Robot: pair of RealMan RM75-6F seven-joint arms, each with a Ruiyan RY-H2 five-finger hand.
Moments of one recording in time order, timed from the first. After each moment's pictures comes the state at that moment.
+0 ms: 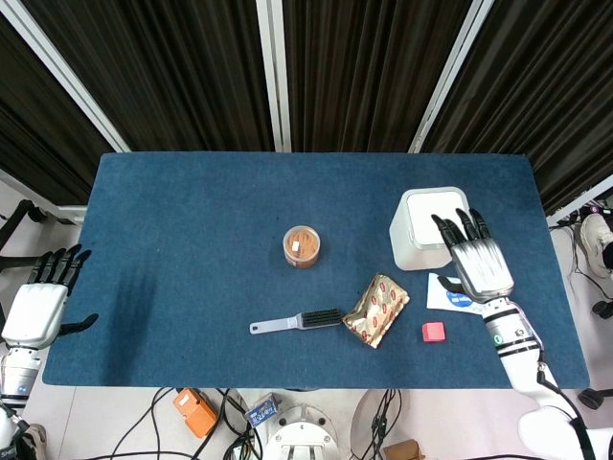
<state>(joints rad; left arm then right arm) -0.16 -1.12 -0.04 -1.56 1.48 1.38 0.06 0.43 -1.17 0.25 -1.85 -1.21 1.11 -0.52</state>
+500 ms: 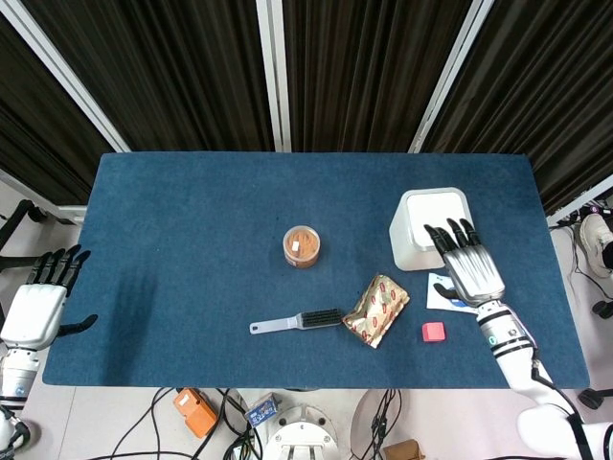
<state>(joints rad) -0.16 -1.11 -0.03 -1.56 1.49 1.39 0.04 0.46 -1.17 0.18 -1.81 -1.20 1.06 -0.49</state>
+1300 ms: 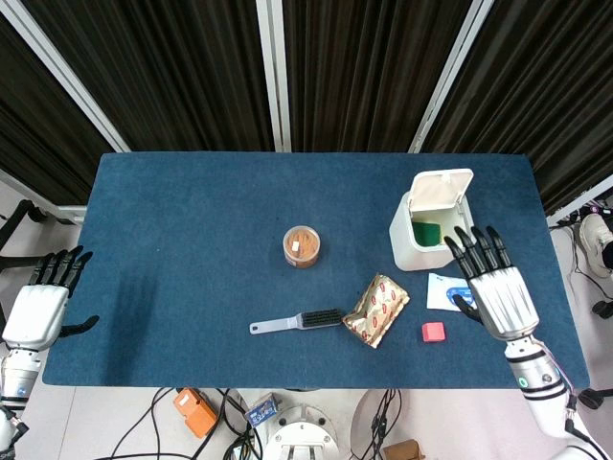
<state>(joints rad) -0.16 -1.12 -0.03 -1.56 1.49 1.39 0.05 0.30 -1.15 0.04 -1.77 -1.64 1.46 -0.42</state>
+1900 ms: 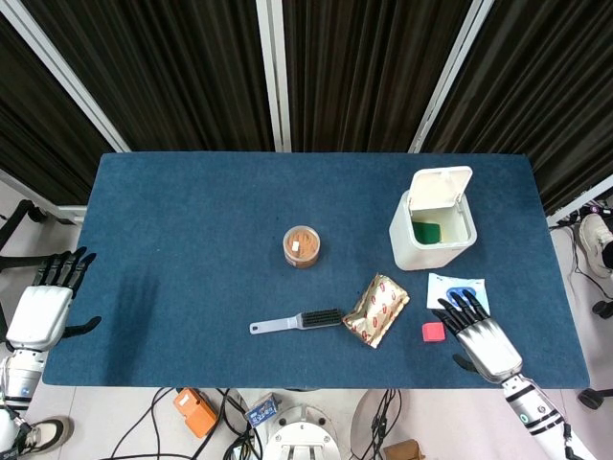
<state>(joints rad) -0.16 -1.12 -0.02 -1.57 1.49 1.38 0.07 0.25 -1.29 -0.13 -1.42 -1.75 1.32 -0.17</state>
